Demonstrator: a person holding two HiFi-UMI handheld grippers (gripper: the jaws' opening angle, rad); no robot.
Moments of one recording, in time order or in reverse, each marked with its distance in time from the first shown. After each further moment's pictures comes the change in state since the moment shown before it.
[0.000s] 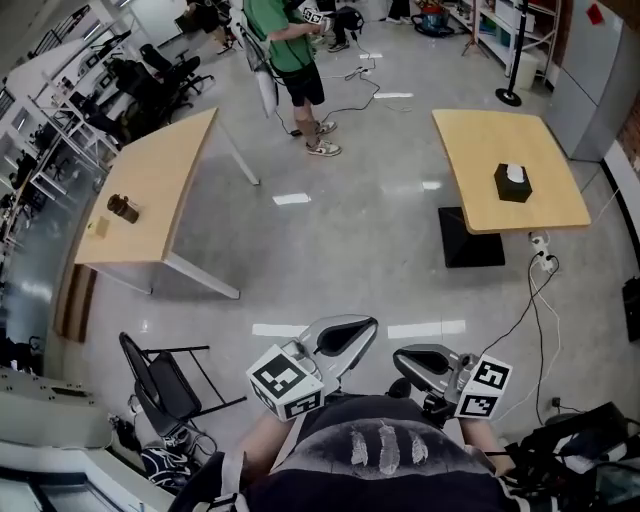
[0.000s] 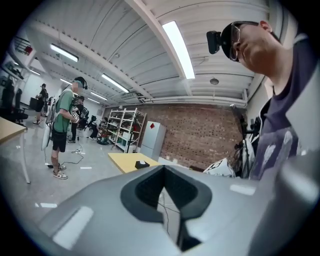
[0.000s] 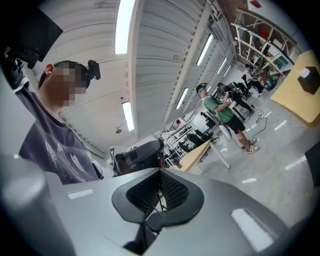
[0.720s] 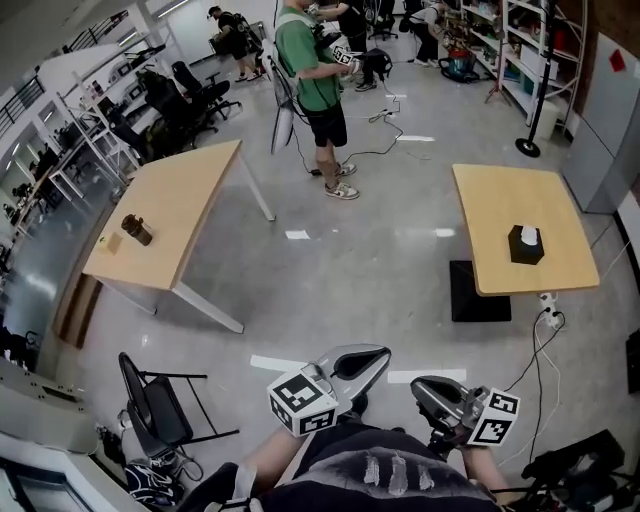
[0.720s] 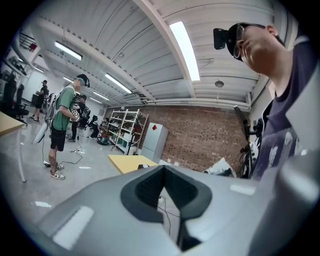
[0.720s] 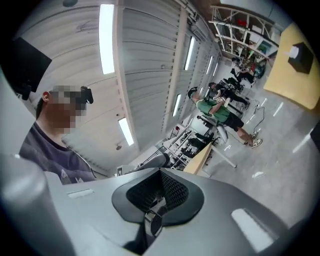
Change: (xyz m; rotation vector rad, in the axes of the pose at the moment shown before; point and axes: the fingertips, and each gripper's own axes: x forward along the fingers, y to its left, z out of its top) left arm 0.046 0.057 0.005 -0.029 -0.019 0.006; right arm 0.005 -0.055 0.054 0.172 -0.108 0.057
